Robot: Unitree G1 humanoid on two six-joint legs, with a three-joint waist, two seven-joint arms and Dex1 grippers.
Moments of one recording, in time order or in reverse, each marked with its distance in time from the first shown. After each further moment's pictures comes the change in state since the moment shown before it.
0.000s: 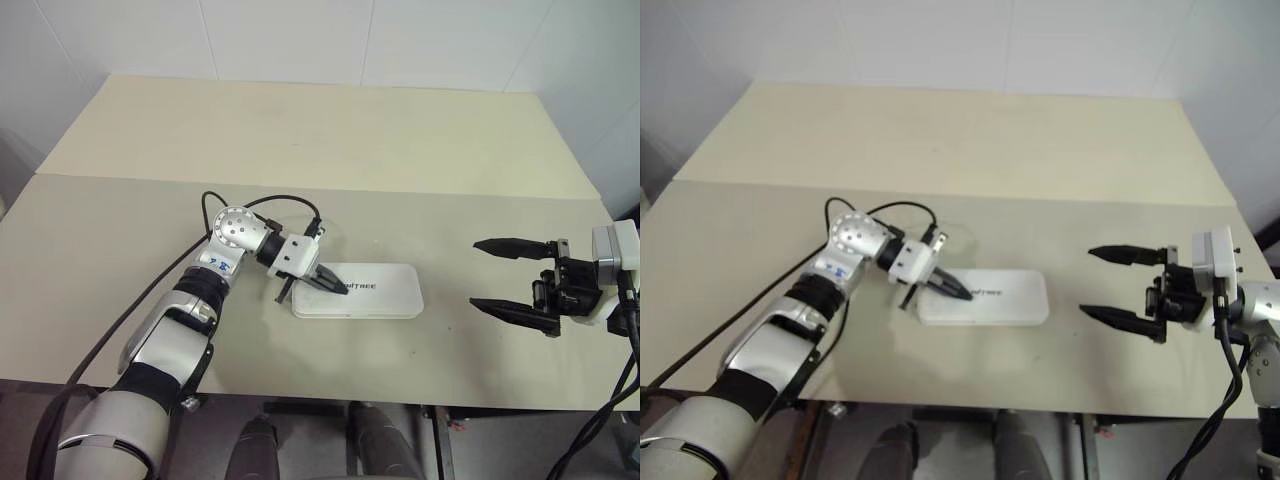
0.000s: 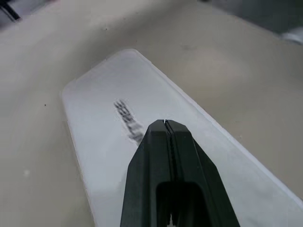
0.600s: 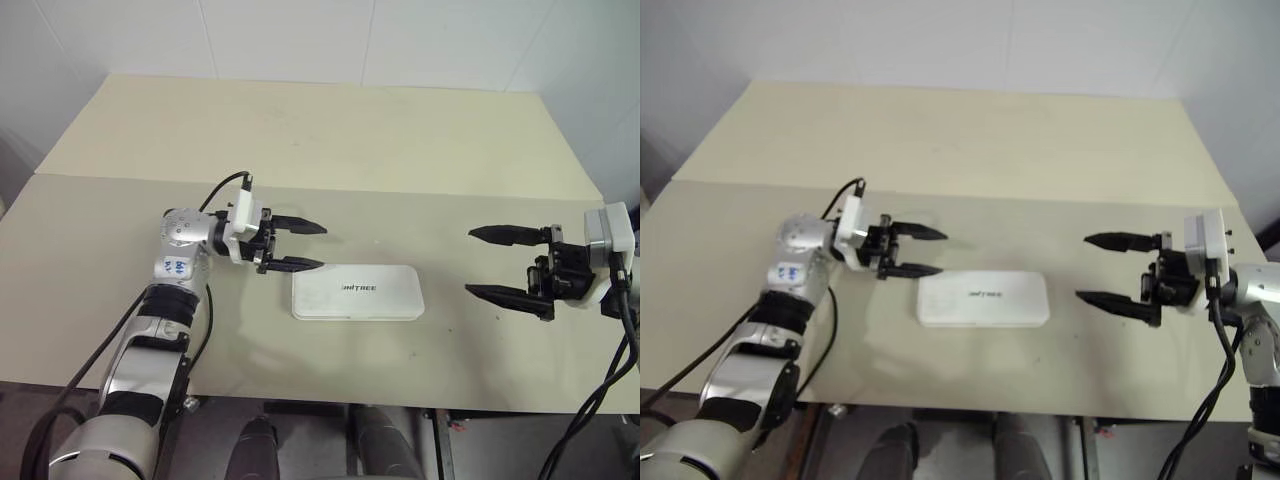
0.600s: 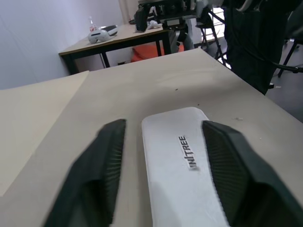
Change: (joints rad) left arm 0.199 0.108 0.316 -0.315 -0.143 0.348 0.004; right arm -0.135 -0.001 0.053 0.089 -0.043 0.010 0.022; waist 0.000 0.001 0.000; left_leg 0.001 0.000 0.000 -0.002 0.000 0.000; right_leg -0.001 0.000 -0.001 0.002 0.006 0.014
